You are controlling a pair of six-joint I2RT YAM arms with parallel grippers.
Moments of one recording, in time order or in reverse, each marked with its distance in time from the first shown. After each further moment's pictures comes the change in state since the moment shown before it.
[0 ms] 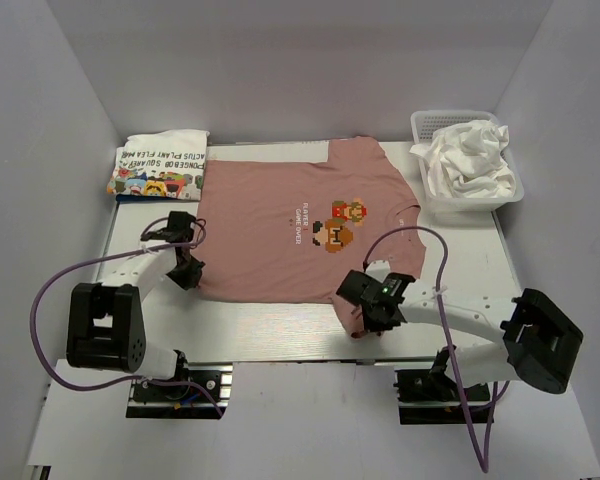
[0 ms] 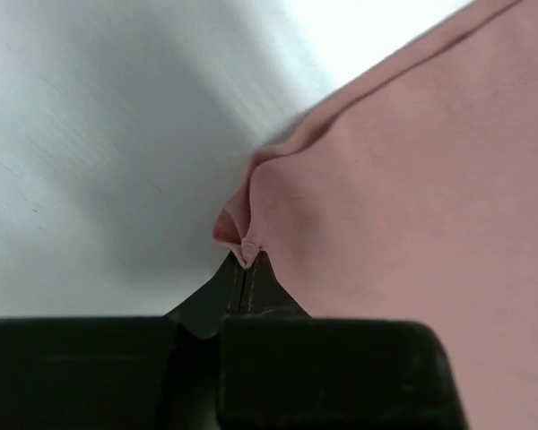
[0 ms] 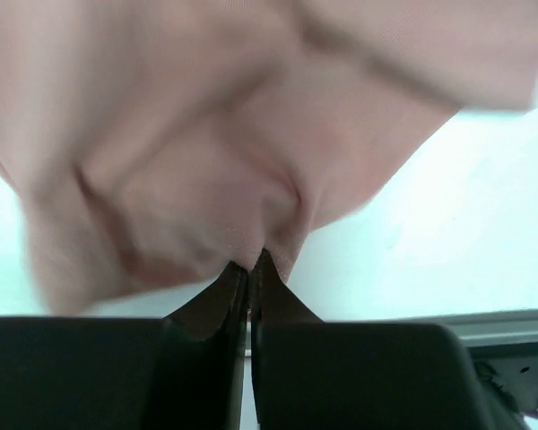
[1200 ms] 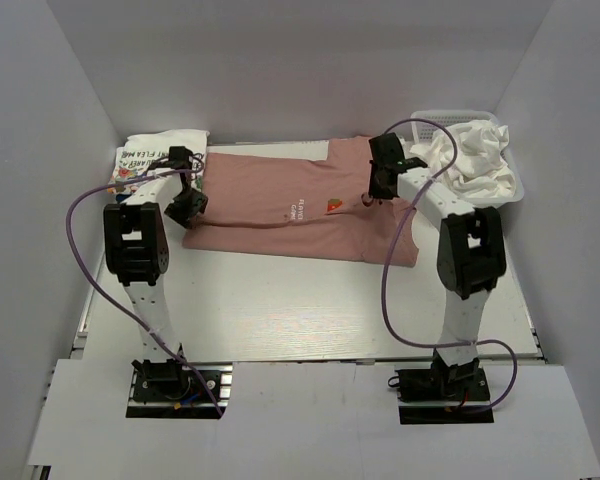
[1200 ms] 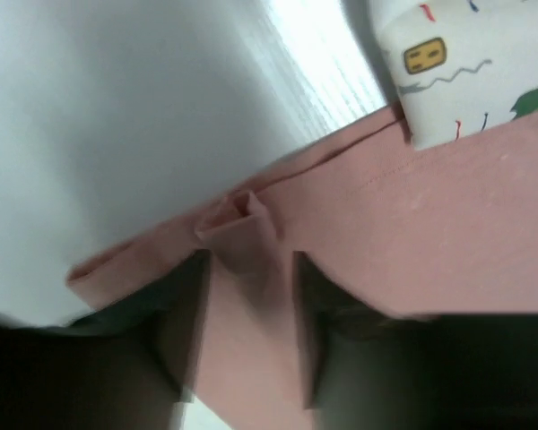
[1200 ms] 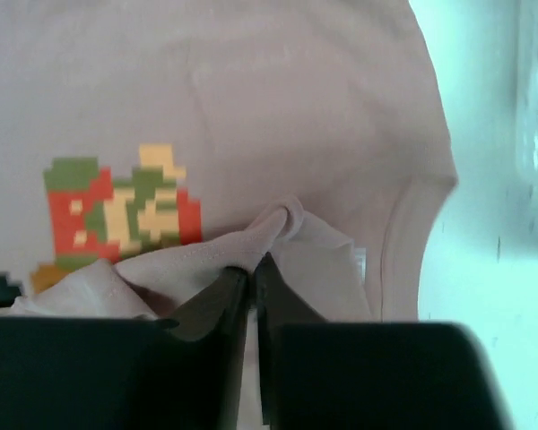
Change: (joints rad) left arm 0.089 0.665 0.844 -0.105 0.016 0.008; right arm -0.693 0.633 0.882 0.290 -0.070 -0.534
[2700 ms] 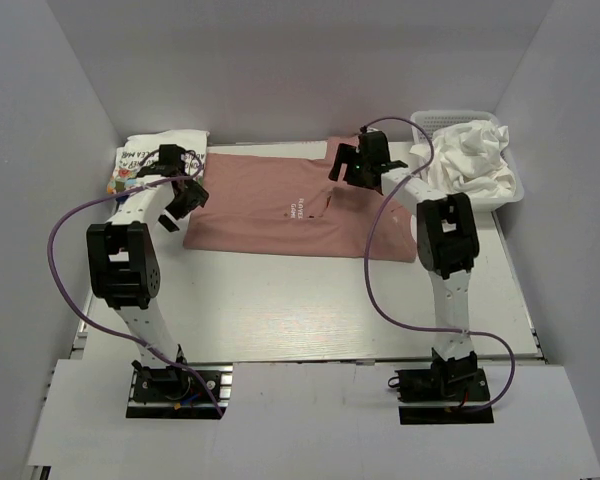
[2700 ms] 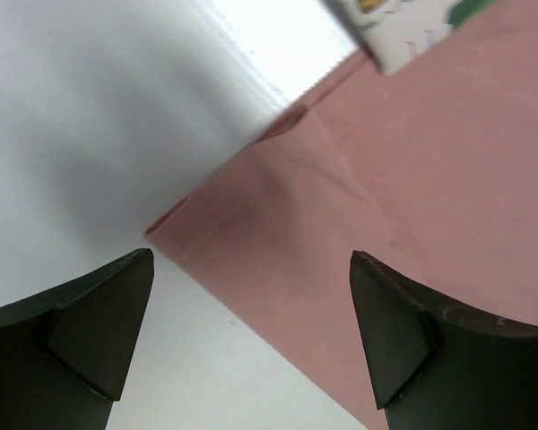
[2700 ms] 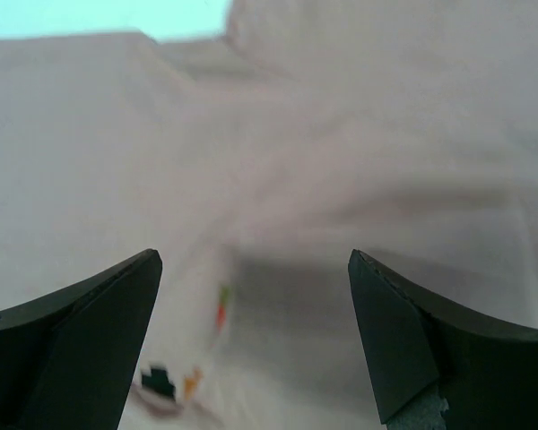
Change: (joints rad) left arm -0.004 -0.221 -0.143 0.046 -0.013 0.187; right arm -0.008 0.351 0.264 0.362 -0.351 0.102
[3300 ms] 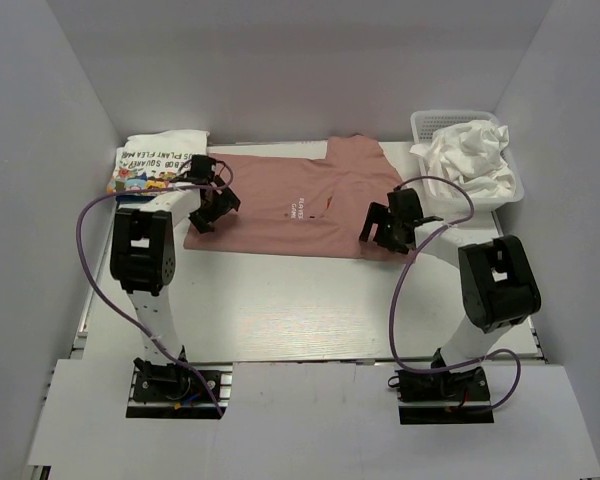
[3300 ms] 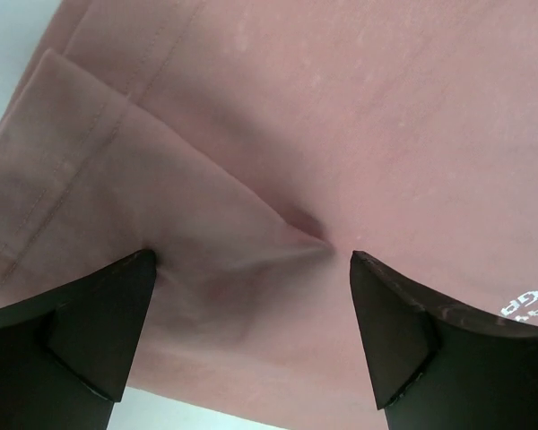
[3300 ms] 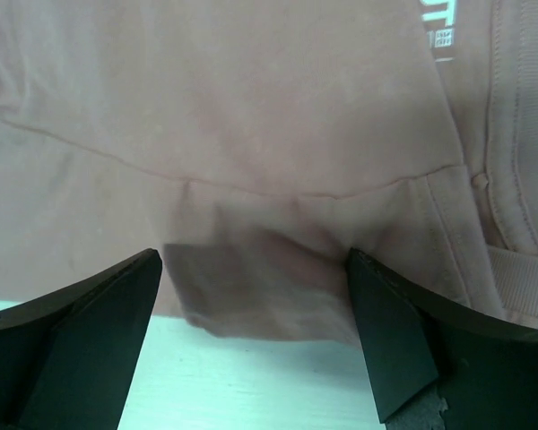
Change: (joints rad) left arm -0.118 0.163 -0.028 0.238 0.175 0.032; right arm -0.032 -0.594 -0.884 0.024 0.075 0.071
